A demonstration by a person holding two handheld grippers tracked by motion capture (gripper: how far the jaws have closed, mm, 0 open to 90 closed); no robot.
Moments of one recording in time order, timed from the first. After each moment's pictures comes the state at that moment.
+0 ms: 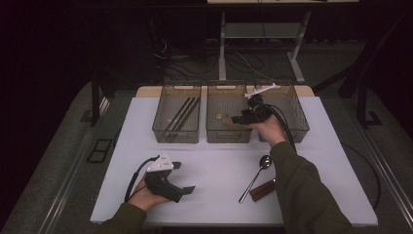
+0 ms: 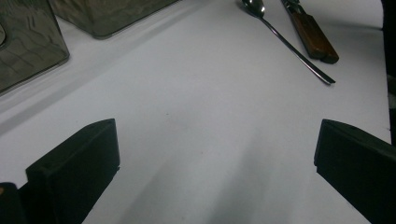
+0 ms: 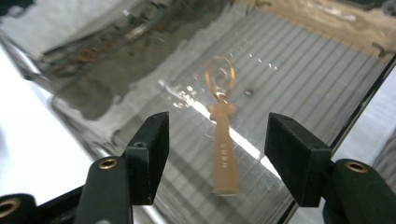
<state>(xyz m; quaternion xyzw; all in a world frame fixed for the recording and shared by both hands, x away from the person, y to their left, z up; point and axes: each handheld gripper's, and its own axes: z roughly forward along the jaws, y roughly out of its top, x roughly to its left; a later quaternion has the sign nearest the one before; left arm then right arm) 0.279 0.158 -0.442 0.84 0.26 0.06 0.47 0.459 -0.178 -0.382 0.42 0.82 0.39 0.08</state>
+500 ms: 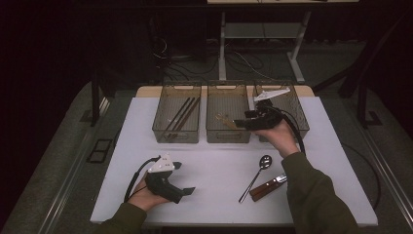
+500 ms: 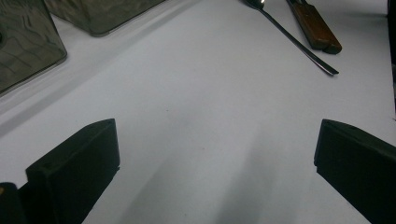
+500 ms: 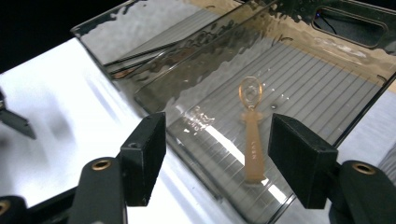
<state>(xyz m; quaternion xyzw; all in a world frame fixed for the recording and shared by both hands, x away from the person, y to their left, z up) 0.278 0.157 -0.443 0.85 0.26 0.06 0.46 0.414 -0.193 -0.357 0.37 0.81 0.44 0.09</state>
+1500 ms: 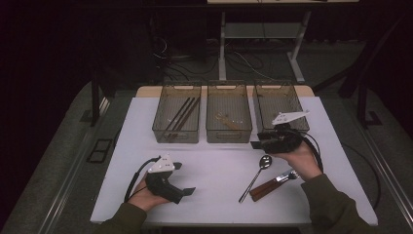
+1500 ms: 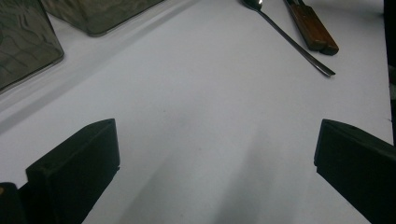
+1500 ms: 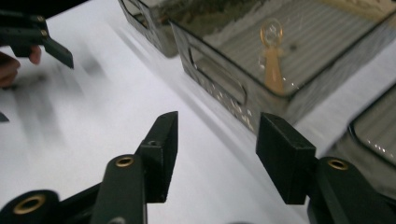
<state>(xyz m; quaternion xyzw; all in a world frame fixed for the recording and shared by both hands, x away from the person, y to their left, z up) 0.277 0.157 -0.442 0.85 0.25 0.06 0.46 0.356 -0.237 -0.379 0.35 0.83 0.43 0.07</state>
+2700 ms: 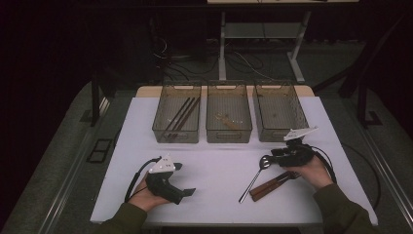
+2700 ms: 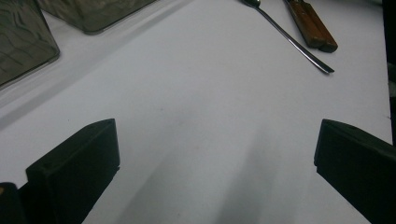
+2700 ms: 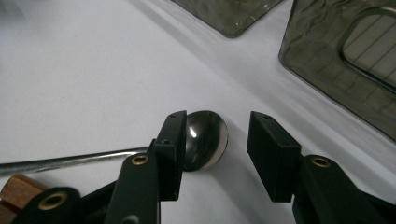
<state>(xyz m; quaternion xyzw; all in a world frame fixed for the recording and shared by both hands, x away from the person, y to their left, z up) 0.277 0.155 -0.444 0.85 0.25 0.06 0.46 0.347 -0.281 -0.435 0.38 0.84 0.38 0.05</state>
